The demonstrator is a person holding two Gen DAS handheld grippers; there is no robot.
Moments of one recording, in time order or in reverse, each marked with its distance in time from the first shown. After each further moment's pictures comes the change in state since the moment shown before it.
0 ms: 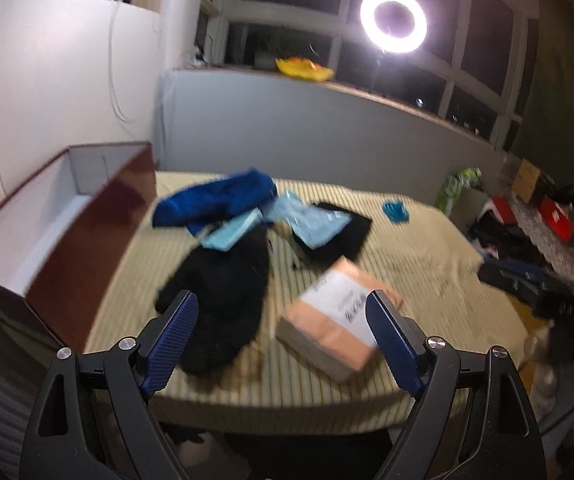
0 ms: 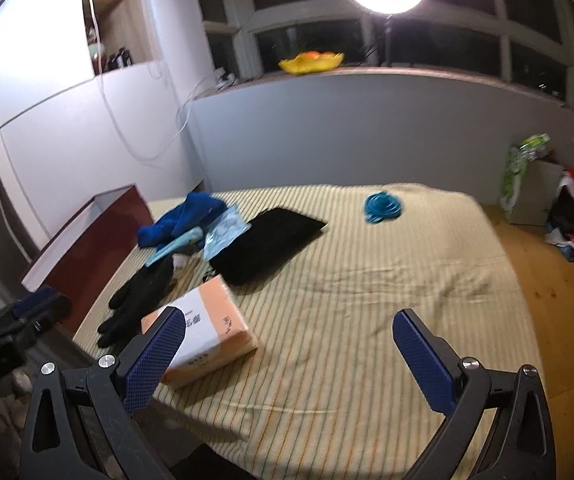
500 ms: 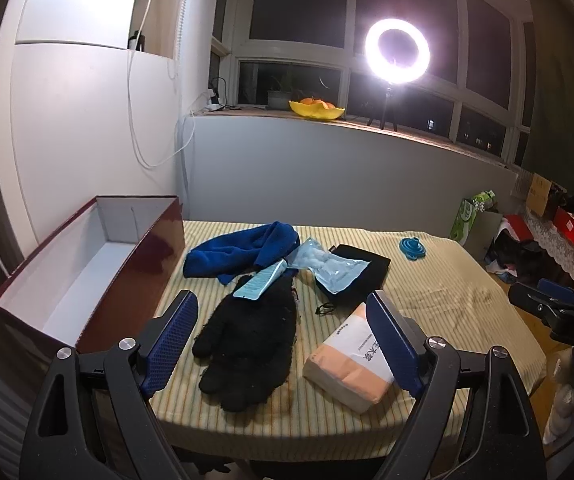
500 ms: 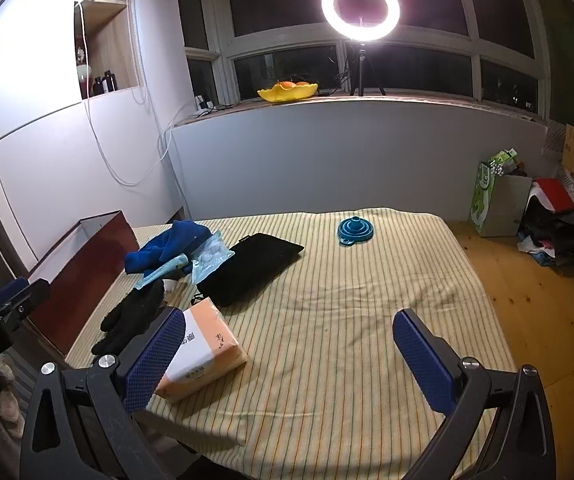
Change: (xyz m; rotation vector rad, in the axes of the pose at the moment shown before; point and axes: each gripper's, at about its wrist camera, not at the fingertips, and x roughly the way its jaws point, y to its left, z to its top) left arm -0.031 0.007 0.028 0.034 -0.147 0.089; right arm -0.037 0.008 -0.001 0.034 -0.115 -0.115
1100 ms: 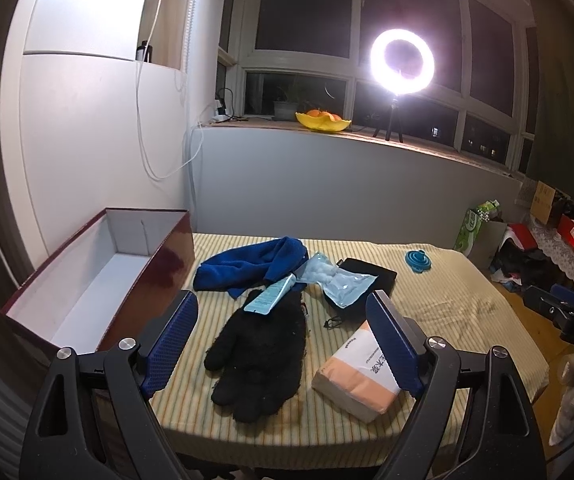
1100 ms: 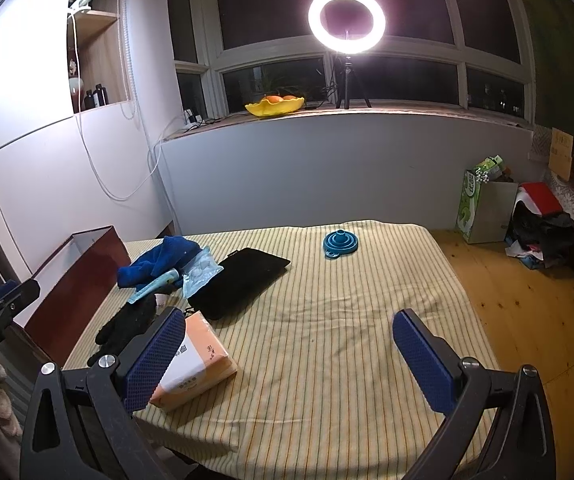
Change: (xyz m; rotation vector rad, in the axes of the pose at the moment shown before) left arm -0.006 0.007 0.010 -0.002 -0.032 0.016; right arm -0.013 -0.004 0.005 0.018 -0.044 -0.040
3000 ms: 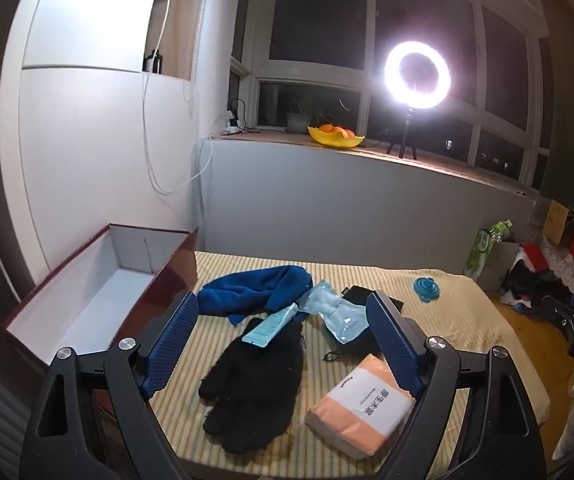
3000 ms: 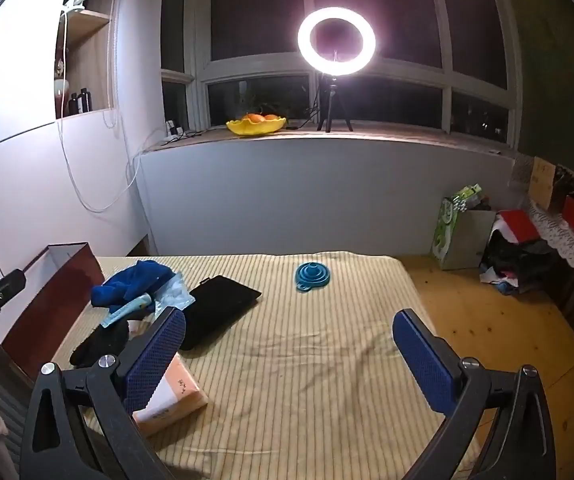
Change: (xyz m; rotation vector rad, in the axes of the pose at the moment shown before) left arm 0.015 -0.008 0.024 -0.020 -0.037 0.047; right arm 0.003 0.007 0.036 -0.031 -0.064 -0.105
